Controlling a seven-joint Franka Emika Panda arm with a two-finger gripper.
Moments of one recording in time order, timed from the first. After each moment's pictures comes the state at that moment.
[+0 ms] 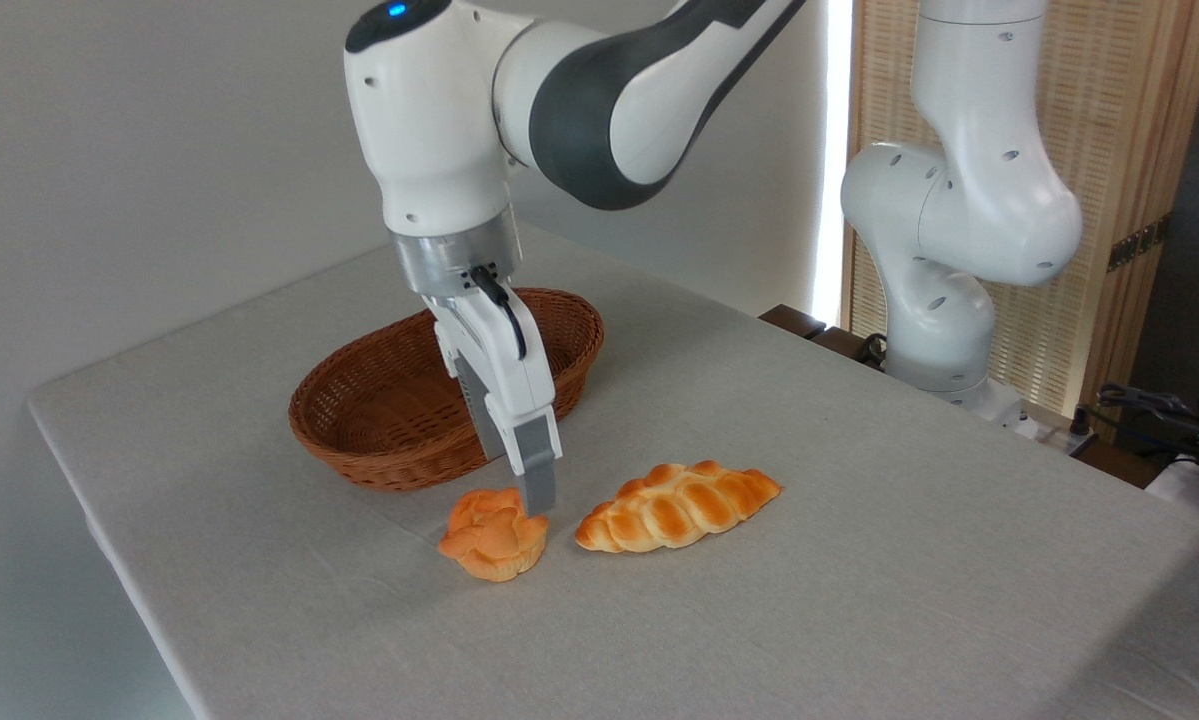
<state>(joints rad) -0.04 -0.05 -0.06 -2.04 -0.03 1.95 0.92</state>
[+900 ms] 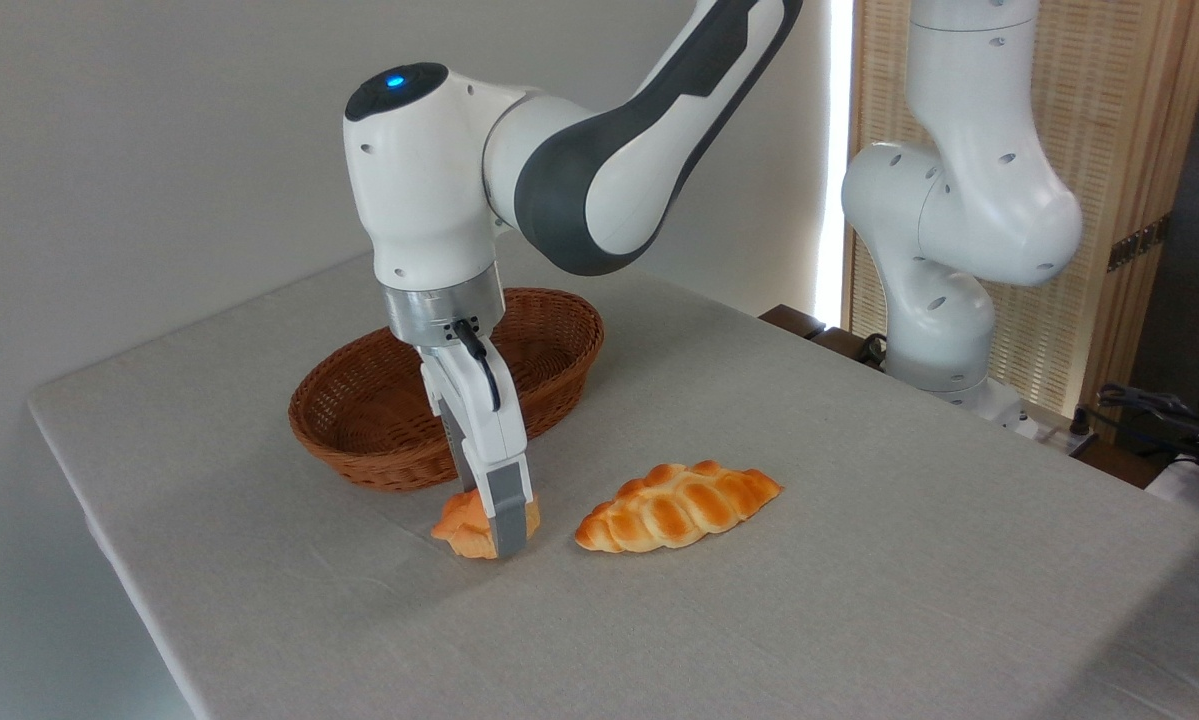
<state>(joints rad) -0.04 0.02 -0.09 -2.08 -0.03 2.12 0.92</state>
